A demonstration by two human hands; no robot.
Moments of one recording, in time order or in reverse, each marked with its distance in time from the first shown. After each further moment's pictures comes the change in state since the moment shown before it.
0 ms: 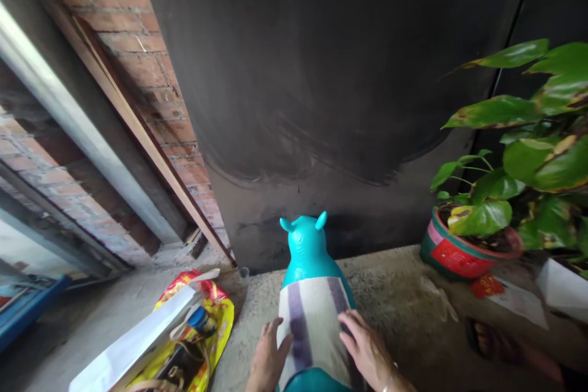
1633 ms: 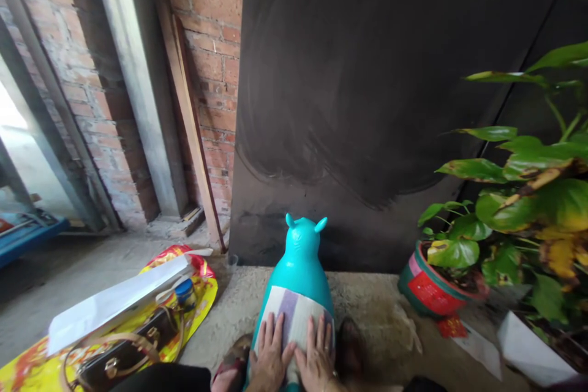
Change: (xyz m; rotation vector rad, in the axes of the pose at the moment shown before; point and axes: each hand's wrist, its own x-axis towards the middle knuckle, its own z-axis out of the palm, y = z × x) left_hand -0.036 0.025 0.069 -0.034 -0.036 -0.049; right_hand -0.012 0.000 0.098 -0.410 0.009 0.207
